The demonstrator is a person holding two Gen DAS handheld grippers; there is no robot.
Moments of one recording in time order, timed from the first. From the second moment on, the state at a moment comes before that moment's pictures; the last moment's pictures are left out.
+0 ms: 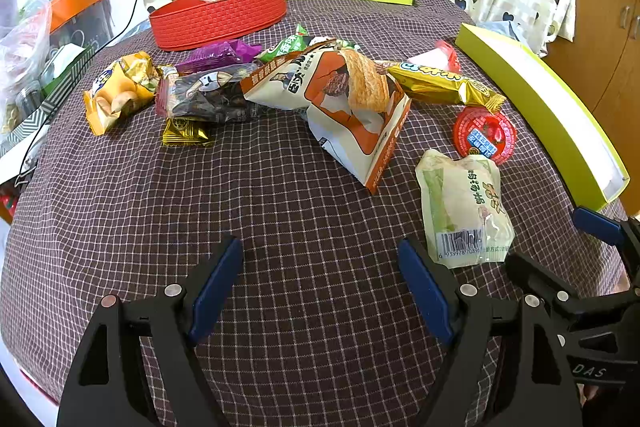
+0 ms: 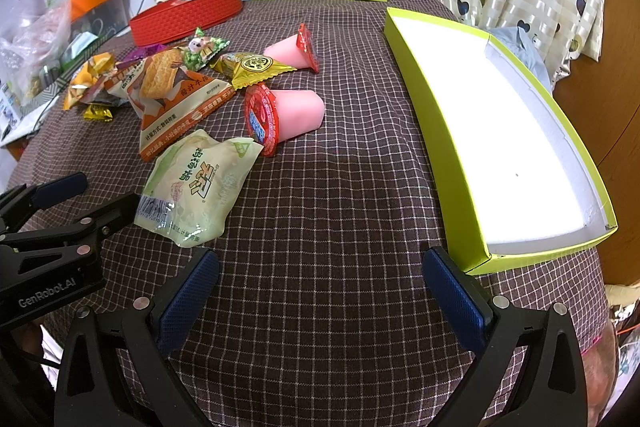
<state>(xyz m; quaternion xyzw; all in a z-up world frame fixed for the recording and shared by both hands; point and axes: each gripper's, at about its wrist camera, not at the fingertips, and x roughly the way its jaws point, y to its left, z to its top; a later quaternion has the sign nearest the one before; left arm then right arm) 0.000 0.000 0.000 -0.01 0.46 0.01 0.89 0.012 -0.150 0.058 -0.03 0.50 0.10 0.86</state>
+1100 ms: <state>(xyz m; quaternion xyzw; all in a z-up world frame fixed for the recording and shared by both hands) 0.013 0.061 0.026 -0.11 0.44 0.00 0.89 0.046 -0.087 0.065 -0.03 0.47 0.18 0.86</state>
